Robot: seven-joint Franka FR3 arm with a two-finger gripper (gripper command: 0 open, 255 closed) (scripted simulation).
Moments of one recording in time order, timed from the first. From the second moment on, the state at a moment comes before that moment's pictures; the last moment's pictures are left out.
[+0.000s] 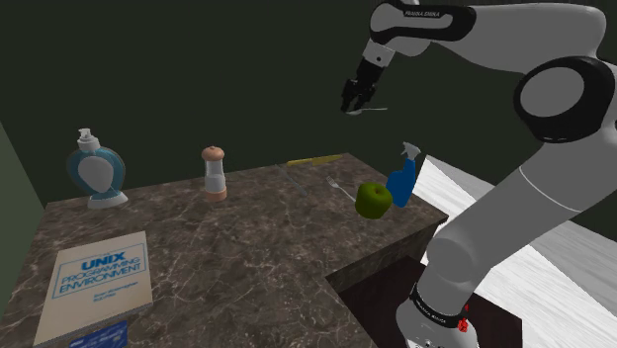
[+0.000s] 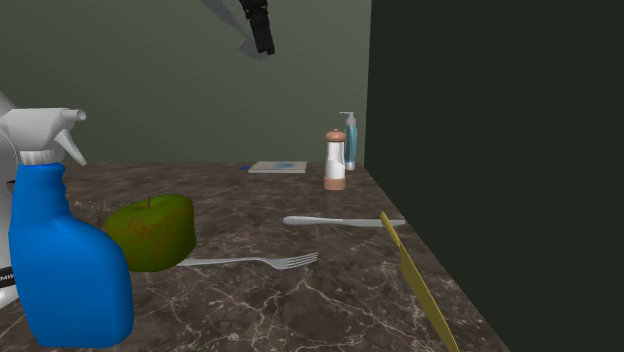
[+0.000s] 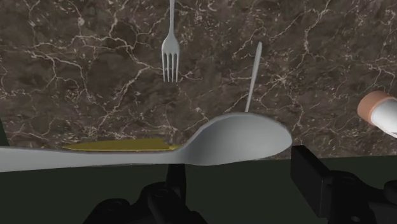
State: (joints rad) arm -0.27 -0.31 -0.18 -1.89 0.13 1.78 -0.27
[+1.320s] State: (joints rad) arm -0.40 -0.18 -0.47 -1.77 0.17 1.72 -0.68
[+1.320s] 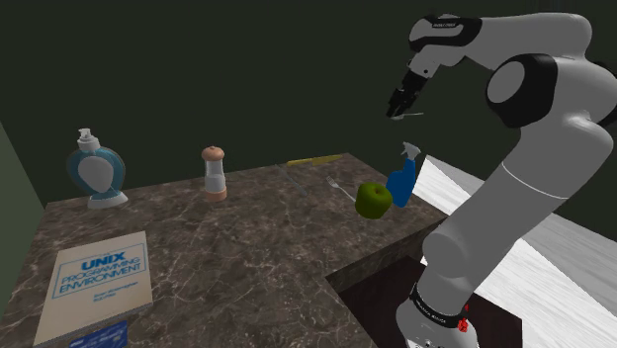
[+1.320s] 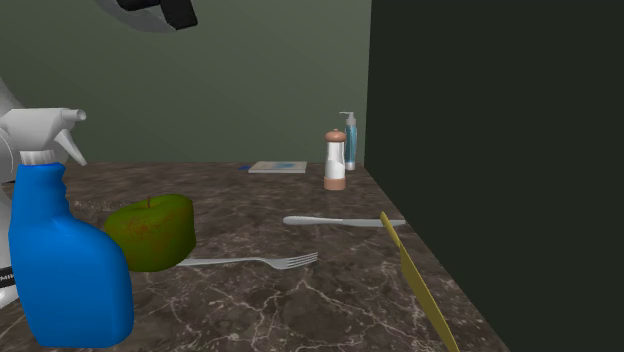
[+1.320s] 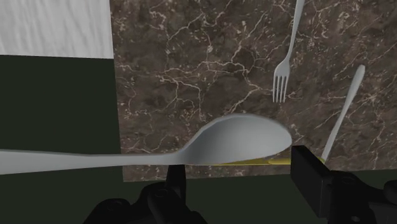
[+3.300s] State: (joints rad) arm -0.40 -0.16 -0.48 -2.16 0.21 2.11 -0.78
